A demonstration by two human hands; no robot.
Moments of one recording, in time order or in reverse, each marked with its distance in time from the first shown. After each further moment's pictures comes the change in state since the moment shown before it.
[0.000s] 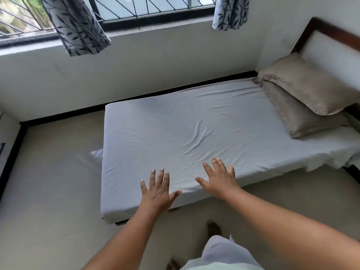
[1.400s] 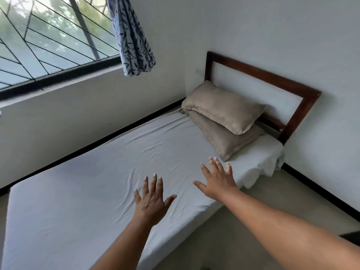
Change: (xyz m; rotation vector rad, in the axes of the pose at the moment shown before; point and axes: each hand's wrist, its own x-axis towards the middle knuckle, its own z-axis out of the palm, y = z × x) left_hand 0.178 0.347 -0.101 0.070 0.132 0.277; right_hand 0.052 0.363 -0.125 -0.017 0.198 0.273
